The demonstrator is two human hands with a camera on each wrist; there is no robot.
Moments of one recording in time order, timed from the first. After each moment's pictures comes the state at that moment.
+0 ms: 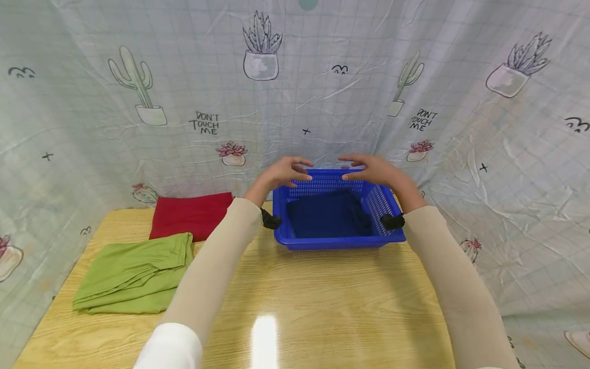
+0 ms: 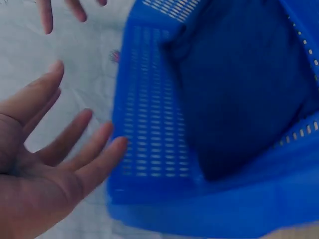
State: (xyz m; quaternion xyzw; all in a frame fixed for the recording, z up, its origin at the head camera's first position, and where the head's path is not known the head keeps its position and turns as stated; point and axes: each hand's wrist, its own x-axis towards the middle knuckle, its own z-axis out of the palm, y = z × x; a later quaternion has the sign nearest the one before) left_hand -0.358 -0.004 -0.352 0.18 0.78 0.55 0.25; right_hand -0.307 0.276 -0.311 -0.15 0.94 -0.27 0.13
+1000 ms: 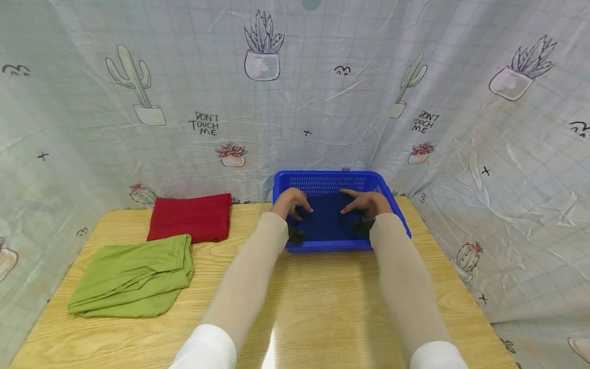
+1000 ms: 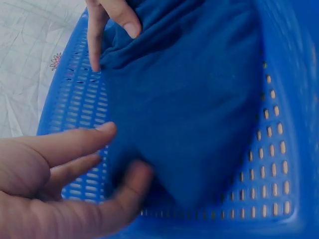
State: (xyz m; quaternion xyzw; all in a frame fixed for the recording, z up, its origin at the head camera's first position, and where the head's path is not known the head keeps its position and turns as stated) left_hand -0.424 0.050 -0.480 -0.09 0.76 0.48 0.43; right_hand -0.335 0.280 -0.417 0.09 0.80 -0.47 0.36
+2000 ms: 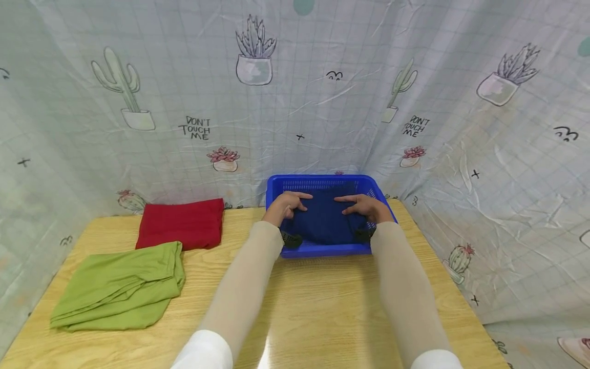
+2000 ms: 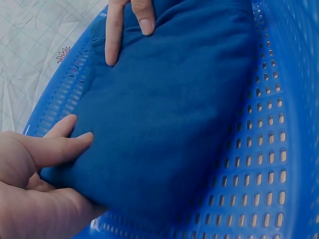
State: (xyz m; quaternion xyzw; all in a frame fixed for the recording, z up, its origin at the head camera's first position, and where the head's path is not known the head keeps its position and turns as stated) left_hand -0.364 0.036 -0.439 -0.03 0.76 0.58 0.31; right_hand -0.323 0.298 -0.424 0.03 0.84 -0.47 0.26
